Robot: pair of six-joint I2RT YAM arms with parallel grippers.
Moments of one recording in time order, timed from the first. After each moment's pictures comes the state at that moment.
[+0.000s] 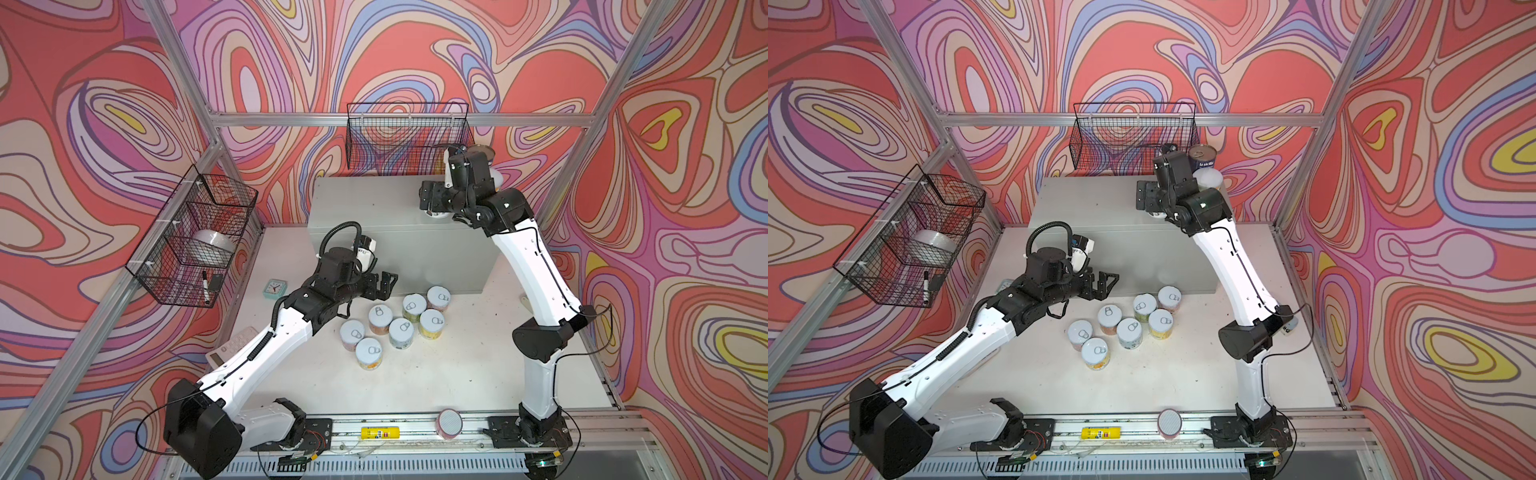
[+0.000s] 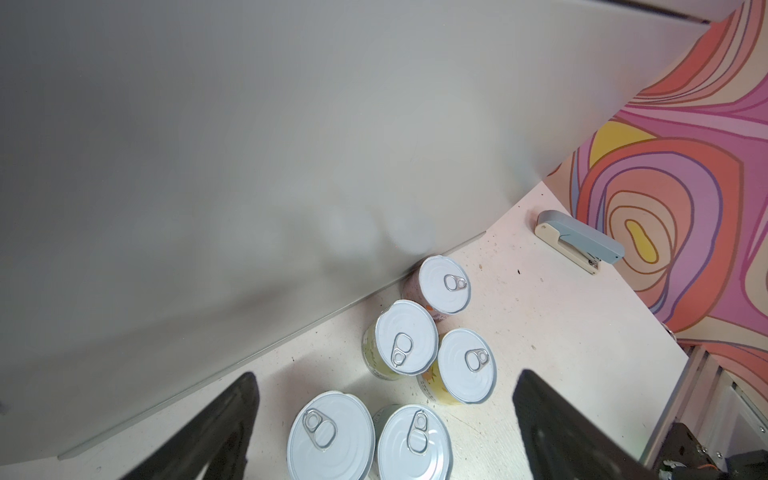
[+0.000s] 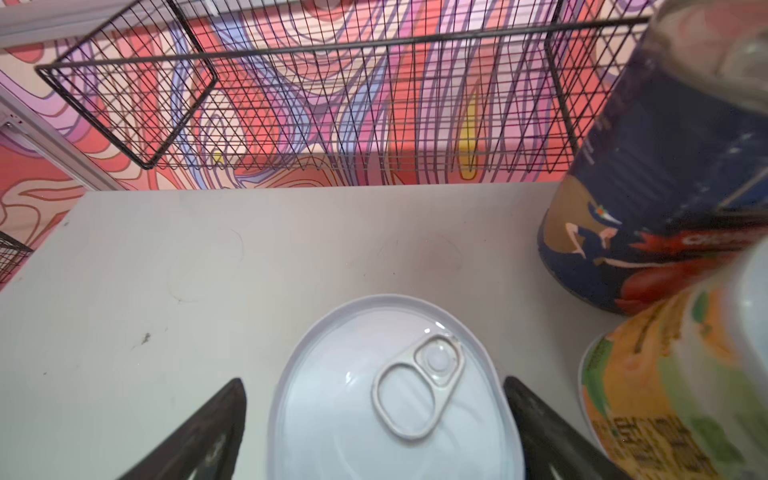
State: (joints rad) left arm -0.54 1.24 1.07 -0.33 0.15 -0.29; right arm 0.53 1.99 2.56 -1.05 0.25 0.32
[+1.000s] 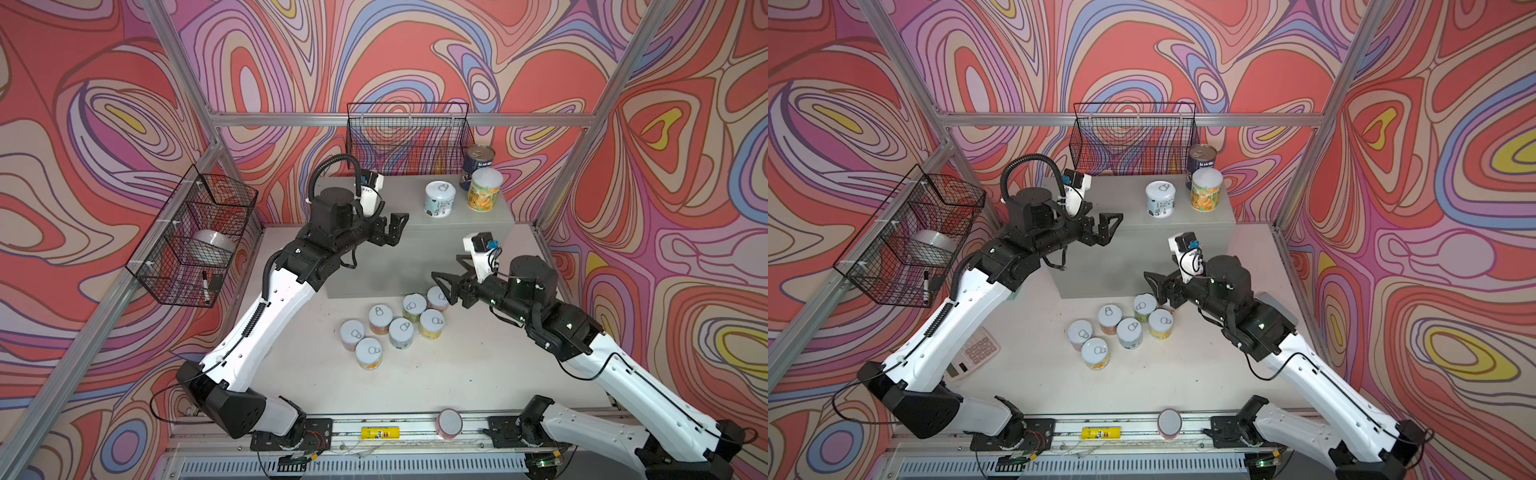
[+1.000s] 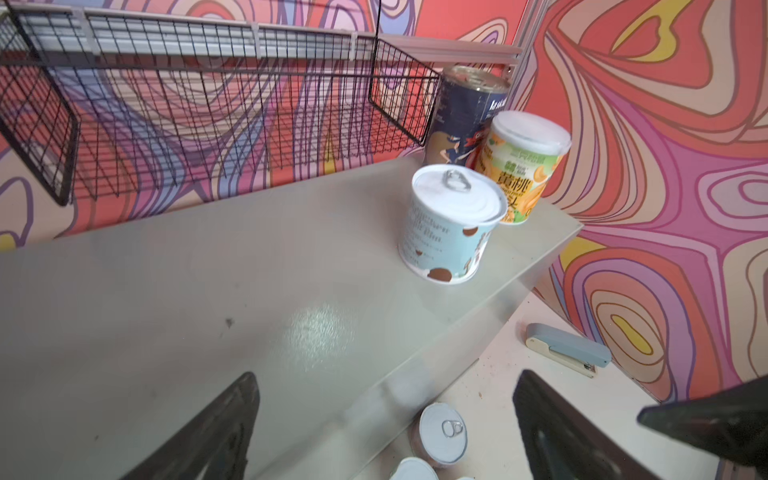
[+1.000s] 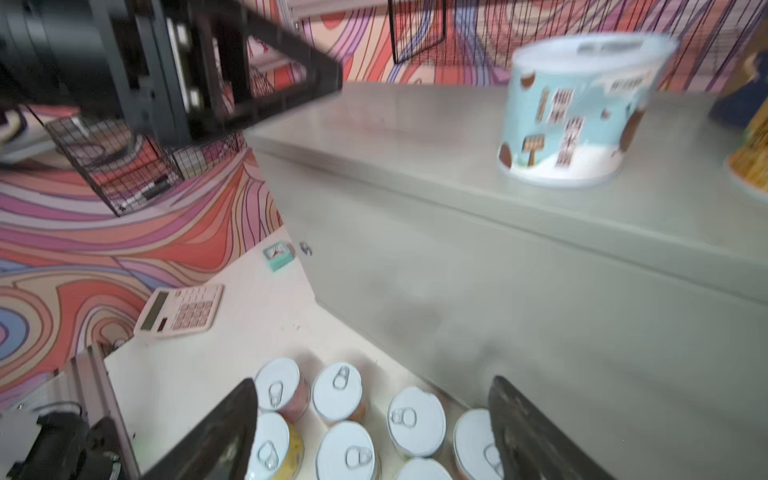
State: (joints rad) left arm -0.54 1.49 1.74 -0.47 0.12 -0.14; right arm 0.68 0.97 1.07 -0.35 -0.06 0.13
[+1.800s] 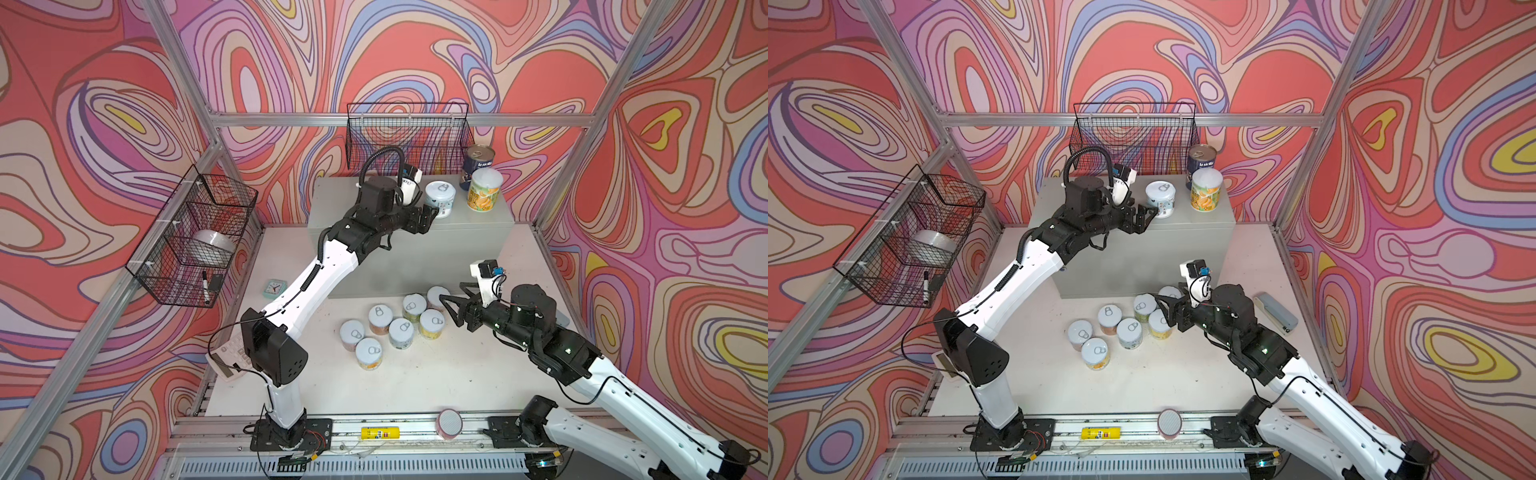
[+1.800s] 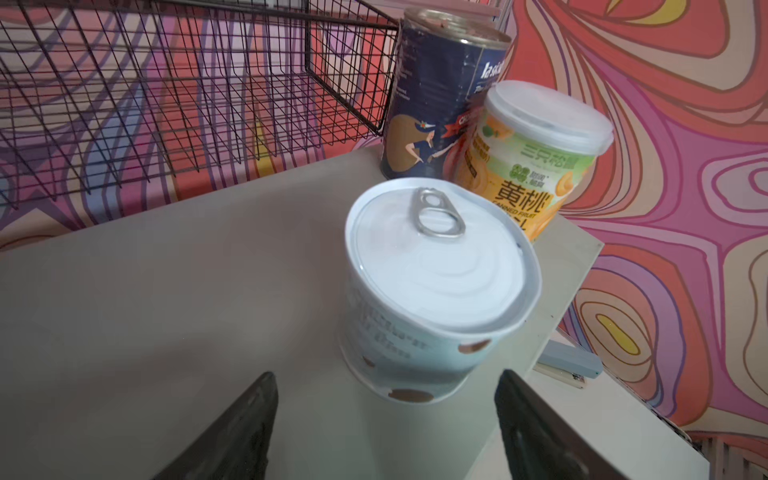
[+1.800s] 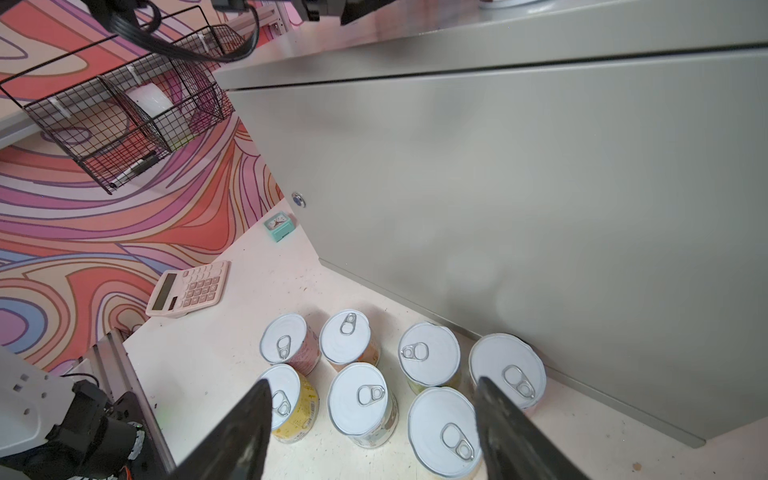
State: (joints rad) left arm -0.59 1.84 1.99 -0.41 0.17 -0.16; right arm 0.68 0.82 0.84 -0.30 -0.05 0.26
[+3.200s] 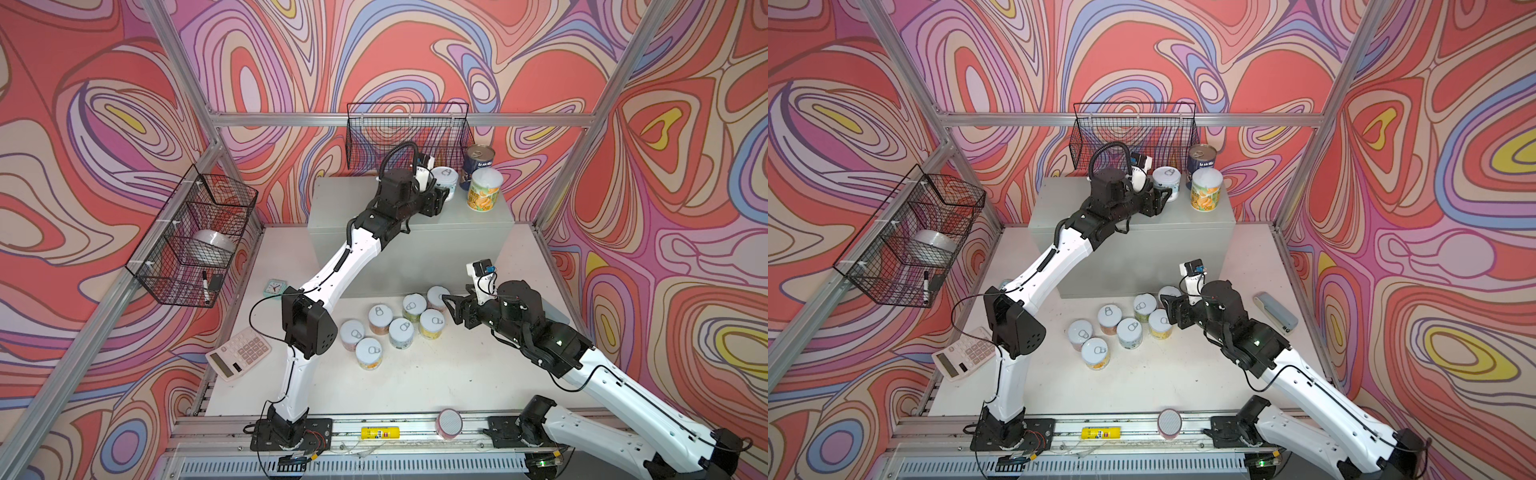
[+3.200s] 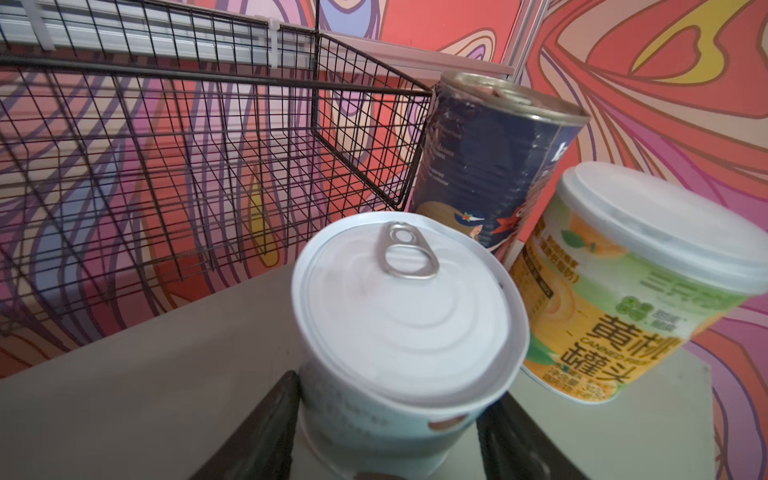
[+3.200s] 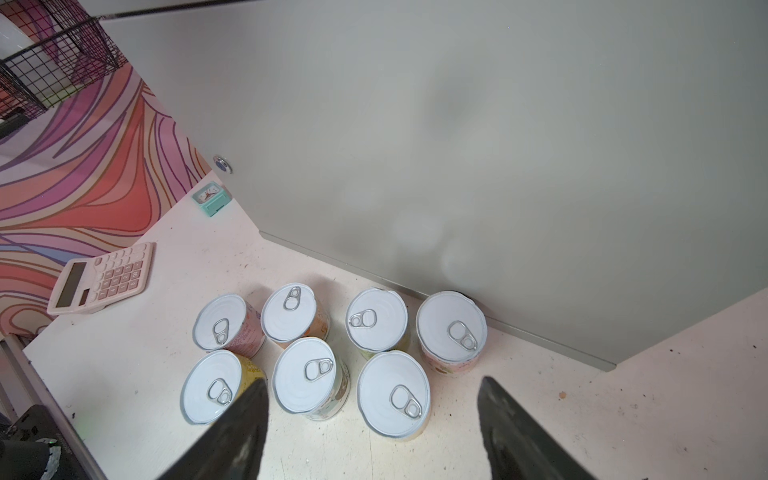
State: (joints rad) left arm -0.59 2.14 2.29 -0.28 0.15 -0.19; right arm 0.68 0.89 0.88 -0.41 0.09 0.25
